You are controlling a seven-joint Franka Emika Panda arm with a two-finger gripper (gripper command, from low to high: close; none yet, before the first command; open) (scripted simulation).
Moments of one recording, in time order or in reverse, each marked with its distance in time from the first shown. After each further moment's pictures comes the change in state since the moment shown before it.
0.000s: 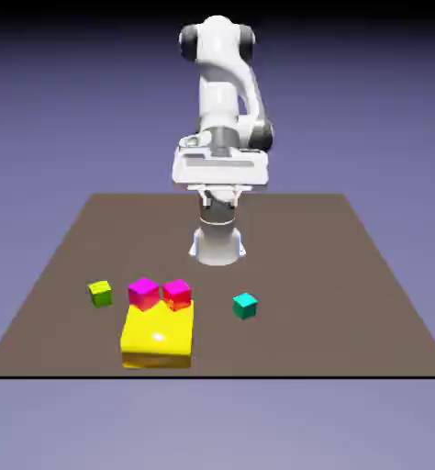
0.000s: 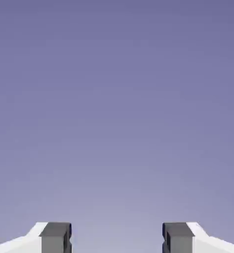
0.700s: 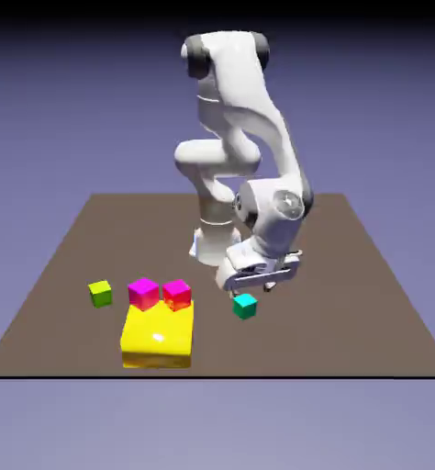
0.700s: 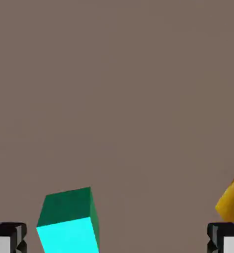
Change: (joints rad) arm -0.011 0.761 0.264 0.405 -0.239 -0.898 0.039
